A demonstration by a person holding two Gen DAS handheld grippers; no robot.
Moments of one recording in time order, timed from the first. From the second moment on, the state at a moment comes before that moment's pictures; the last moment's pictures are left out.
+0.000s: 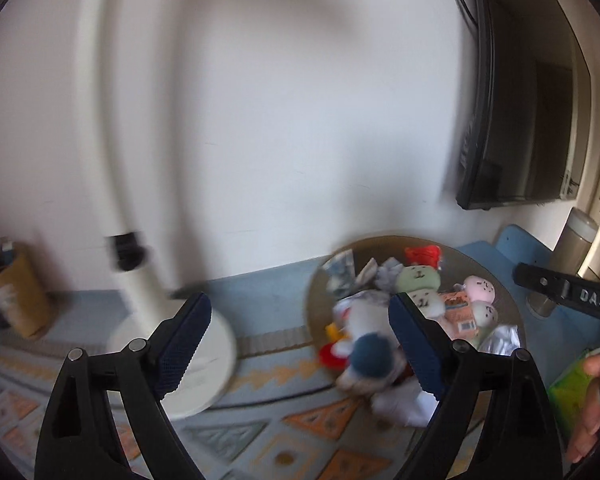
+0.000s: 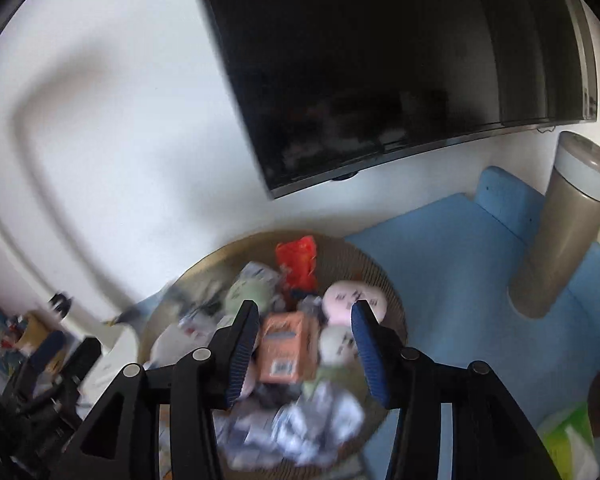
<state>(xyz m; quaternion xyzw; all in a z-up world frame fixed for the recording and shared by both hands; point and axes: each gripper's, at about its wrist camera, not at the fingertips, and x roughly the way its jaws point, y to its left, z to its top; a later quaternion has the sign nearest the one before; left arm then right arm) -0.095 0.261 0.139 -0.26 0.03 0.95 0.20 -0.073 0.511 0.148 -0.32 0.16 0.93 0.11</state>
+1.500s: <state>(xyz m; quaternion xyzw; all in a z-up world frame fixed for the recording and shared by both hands) 0.004 0.035 -0.003 -0.46 -0.01 0.89 -0.03 0.028 0.275 0.001 -0.46 -0.01 0.89 -0.01</state>
